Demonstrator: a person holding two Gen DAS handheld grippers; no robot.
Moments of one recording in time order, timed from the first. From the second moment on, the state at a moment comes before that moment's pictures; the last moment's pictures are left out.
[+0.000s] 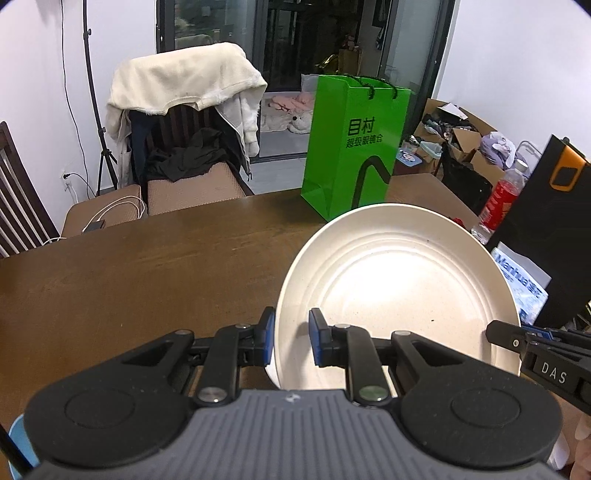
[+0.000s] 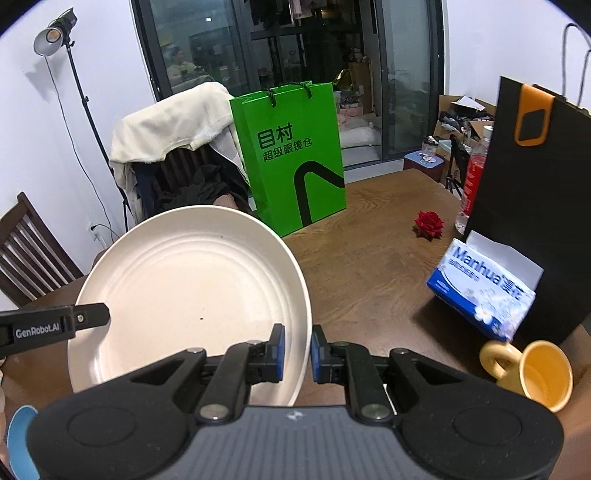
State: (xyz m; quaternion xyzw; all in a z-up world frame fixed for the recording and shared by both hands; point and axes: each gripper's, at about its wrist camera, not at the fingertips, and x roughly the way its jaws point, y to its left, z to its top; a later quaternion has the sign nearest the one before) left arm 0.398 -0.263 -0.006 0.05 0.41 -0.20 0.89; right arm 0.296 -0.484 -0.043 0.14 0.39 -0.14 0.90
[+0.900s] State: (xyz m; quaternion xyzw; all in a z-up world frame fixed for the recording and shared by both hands) left arm 0.292 -0.221 0.013 0.05 0.39 -0.24 0.89; right arm 0.173 -0.441 -0.023 0.16 0.37 -0.17 0.90
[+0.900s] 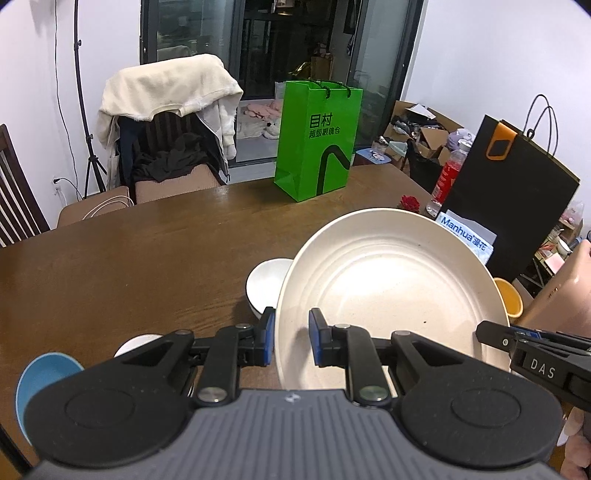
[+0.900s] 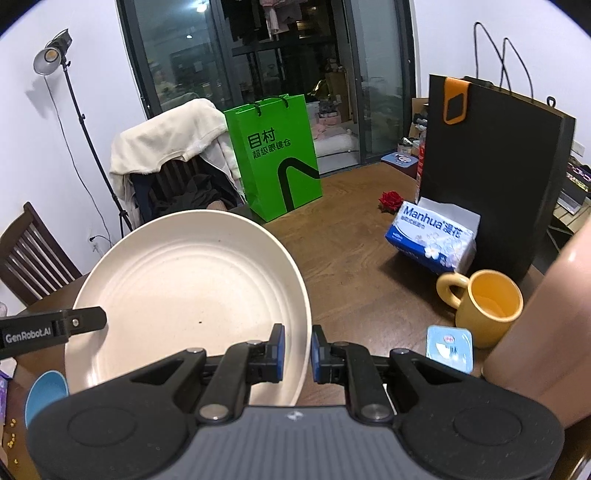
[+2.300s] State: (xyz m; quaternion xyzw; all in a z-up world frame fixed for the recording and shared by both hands) left arm 0.207 -0.172 -0.017 0.05 0.41 -0.26 0.88; right arm 0.069 -0.379 -0.064 0.16 0.38 -0.19 0.89
